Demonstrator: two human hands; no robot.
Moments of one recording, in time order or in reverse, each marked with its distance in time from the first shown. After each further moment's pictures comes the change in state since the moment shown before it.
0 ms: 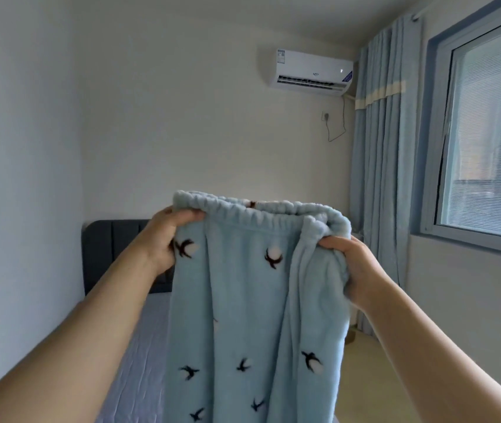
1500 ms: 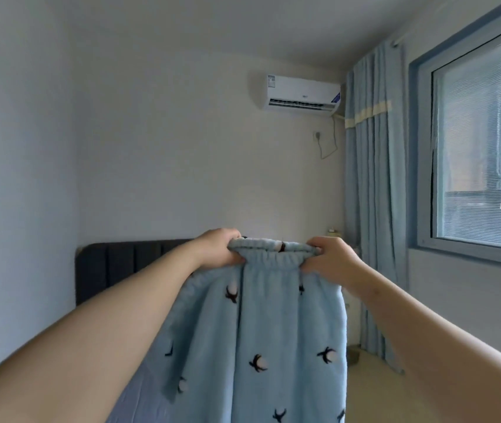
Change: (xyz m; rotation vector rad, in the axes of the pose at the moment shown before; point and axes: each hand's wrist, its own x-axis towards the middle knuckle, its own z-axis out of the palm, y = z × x) left_hand 0.054 0.001 0.062 1.434 -0.255 0.175; right_hand 0.040 -0.029 -0.002 -1.036 0.047 -0.276
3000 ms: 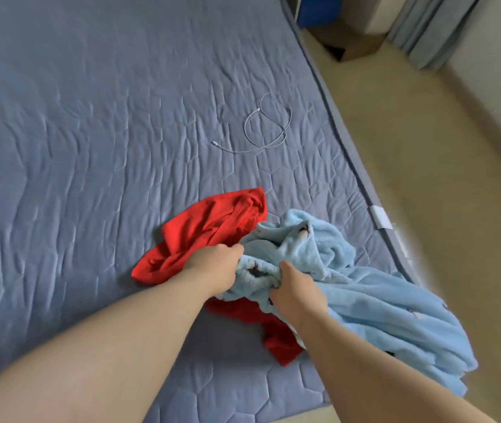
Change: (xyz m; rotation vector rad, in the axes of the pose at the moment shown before) left_hand -0.266 -0.161 0.614 0.131 -0.940 -0.271; right_hand -0.351 0.407 0.357 -0.431 -0.889 0.785
